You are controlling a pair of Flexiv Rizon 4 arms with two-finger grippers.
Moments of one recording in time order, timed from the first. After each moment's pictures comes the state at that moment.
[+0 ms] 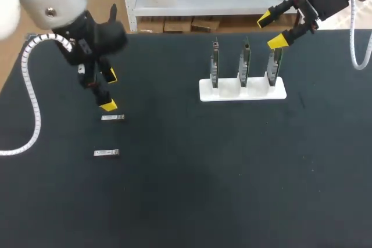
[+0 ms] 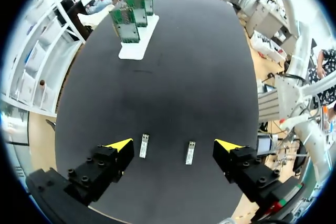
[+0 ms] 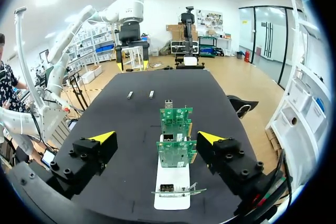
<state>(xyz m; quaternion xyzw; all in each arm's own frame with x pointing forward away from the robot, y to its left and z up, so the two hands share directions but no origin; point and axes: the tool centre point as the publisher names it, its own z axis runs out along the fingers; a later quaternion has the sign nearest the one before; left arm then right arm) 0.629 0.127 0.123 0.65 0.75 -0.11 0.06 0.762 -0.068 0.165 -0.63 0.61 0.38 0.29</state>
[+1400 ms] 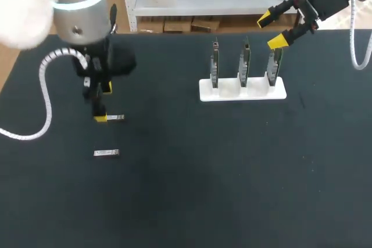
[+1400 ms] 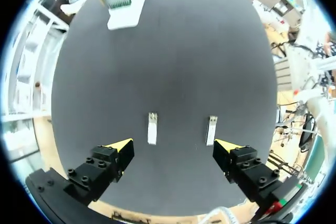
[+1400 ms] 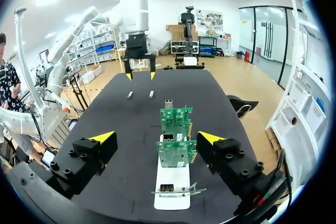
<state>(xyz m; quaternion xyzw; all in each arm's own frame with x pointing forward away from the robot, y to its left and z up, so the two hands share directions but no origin) 0.643 0.163 0.067 0.68 0.73 0.00 -0.03 0.762 -0.068 0.165 -0.63 0.61 0.38 0.29</state>
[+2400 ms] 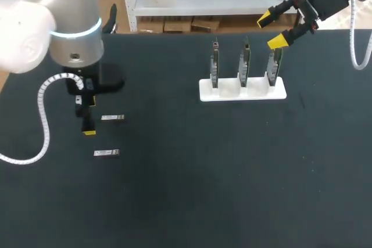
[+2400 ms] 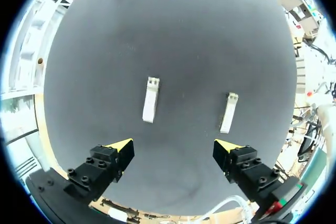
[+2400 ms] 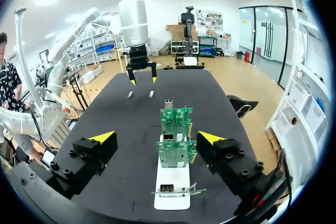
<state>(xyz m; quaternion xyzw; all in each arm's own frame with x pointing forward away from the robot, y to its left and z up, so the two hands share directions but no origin) 0.645 0.195 0.028 0.65 0.76 0.03 -0.05 0.762 -0.068 0.165 -0.63 0.61 0.38 0.29</state>
